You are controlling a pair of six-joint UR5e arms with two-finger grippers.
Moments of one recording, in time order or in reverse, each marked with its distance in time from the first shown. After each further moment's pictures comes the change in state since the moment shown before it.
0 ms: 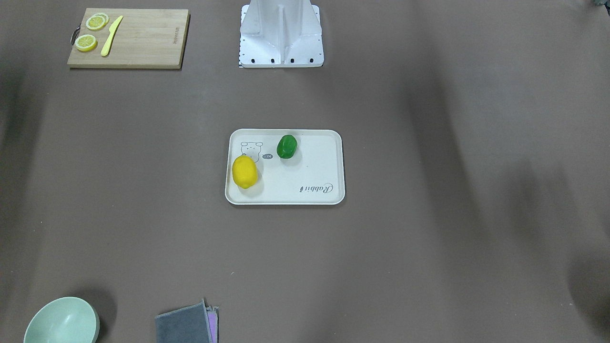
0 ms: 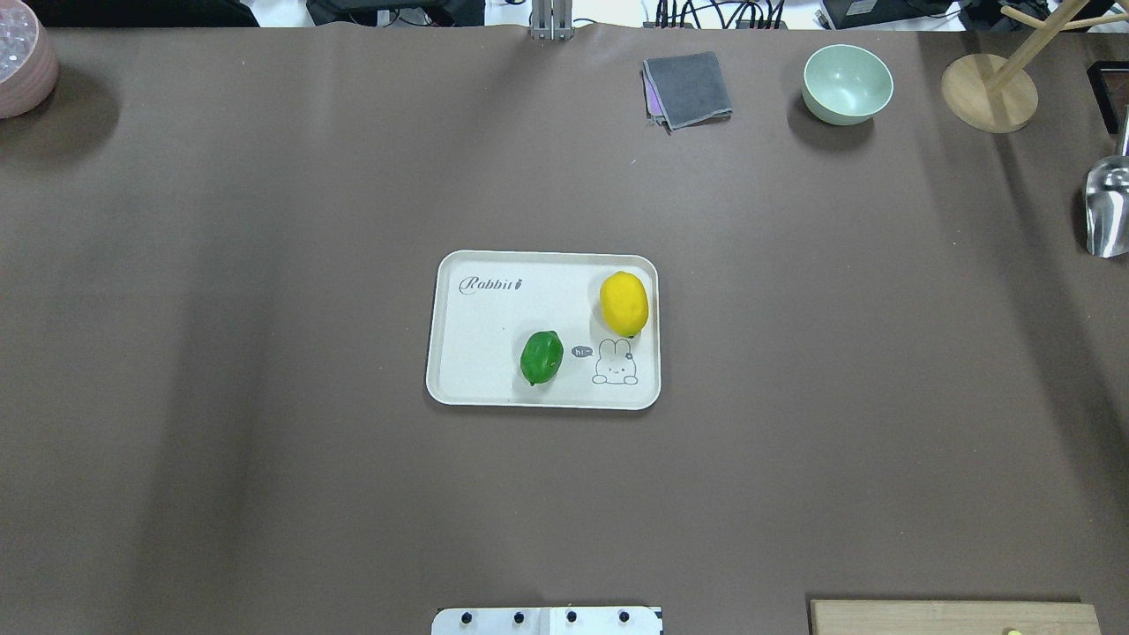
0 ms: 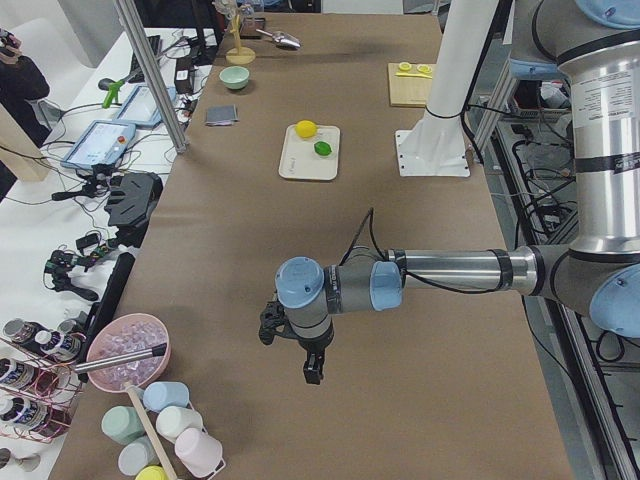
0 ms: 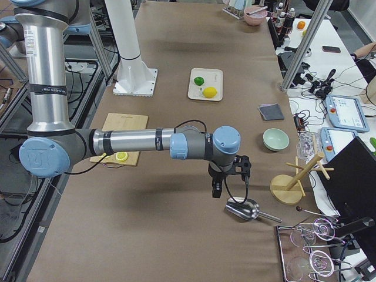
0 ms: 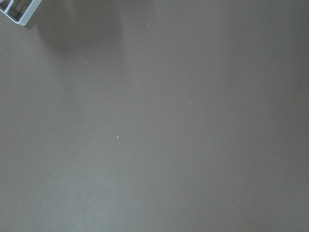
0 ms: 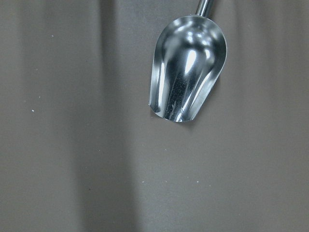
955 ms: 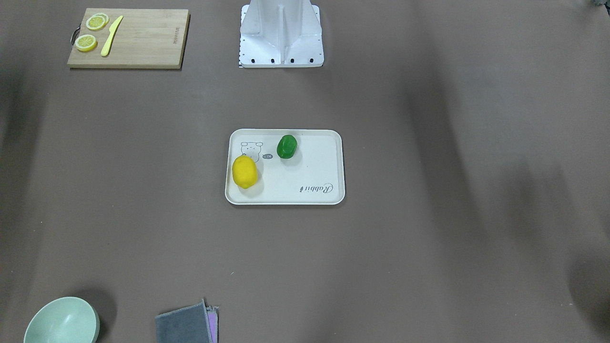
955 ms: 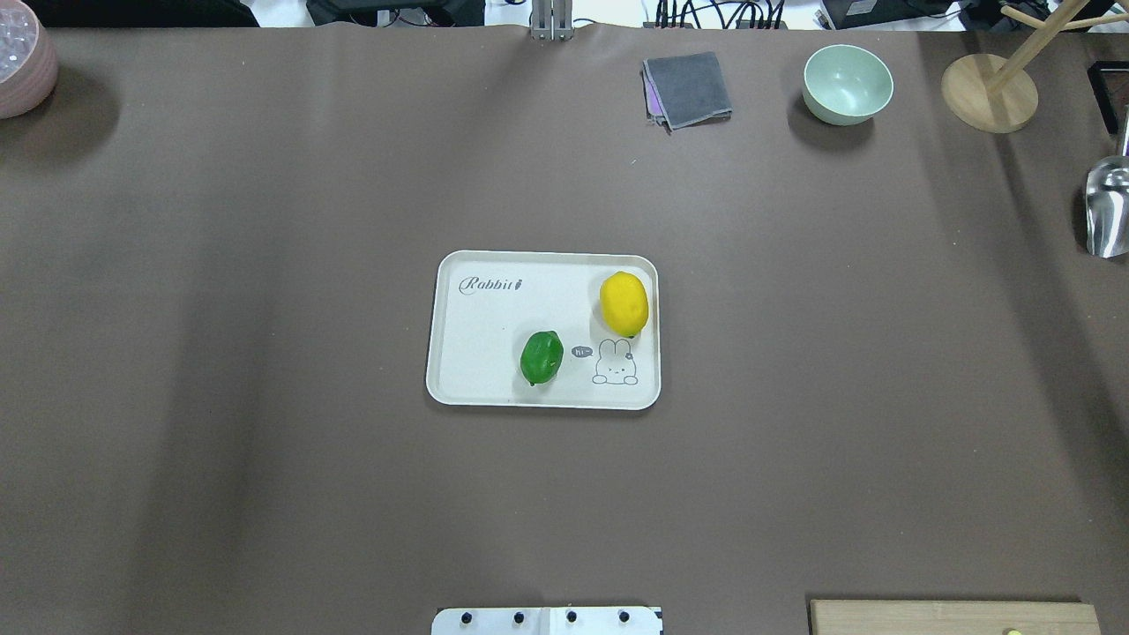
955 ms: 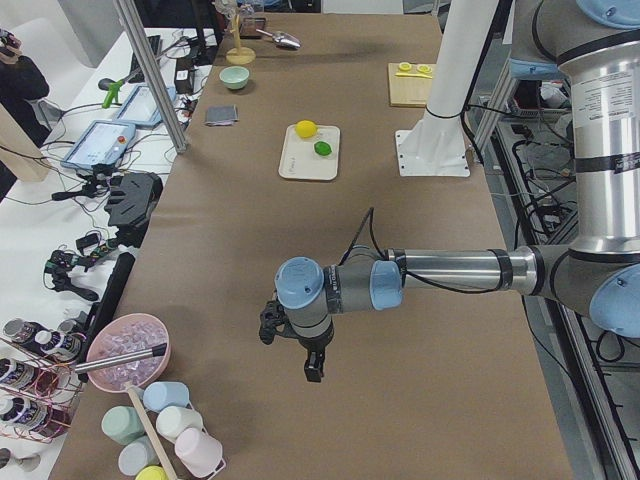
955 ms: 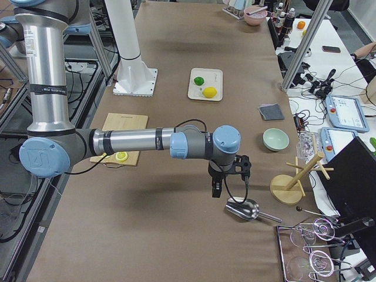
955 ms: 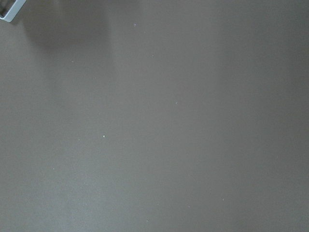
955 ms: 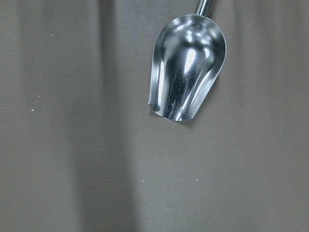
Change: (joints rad) left arm -0.002 -0.002 0.000 0.011 -0.011 -0.008; right arm 0.000 0.001 0.004 -0.010 -0.004 -0.001
